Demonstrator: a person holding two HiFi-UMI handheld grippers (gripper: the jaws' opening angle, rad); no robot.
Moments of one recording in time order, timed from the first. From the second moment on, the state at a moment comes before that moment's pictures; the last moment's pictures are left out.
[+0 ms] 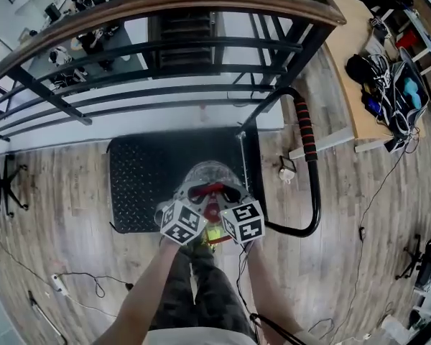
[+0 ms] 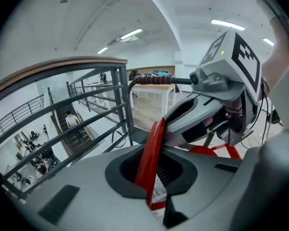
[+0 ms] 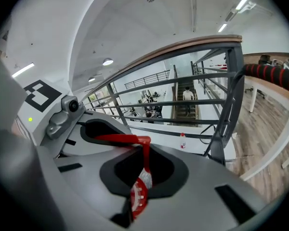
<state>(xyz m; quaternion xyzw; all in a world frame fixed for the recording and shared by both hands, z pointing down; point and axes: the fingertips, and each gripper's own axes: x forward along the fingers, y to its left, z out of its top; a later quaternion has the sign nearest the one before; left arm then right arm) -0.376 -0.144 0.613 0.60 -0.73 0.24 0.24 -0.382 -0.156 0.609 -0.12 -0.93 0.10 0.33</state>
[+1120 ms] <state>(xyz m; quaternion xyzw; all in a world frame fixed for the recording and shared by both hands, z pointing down) -0.488 -0.204 0.679 0.62 -0.72 0.25 0.21 -0.492 -0.217 0.680 -0.09 -0.94 0.11 0.30</state>
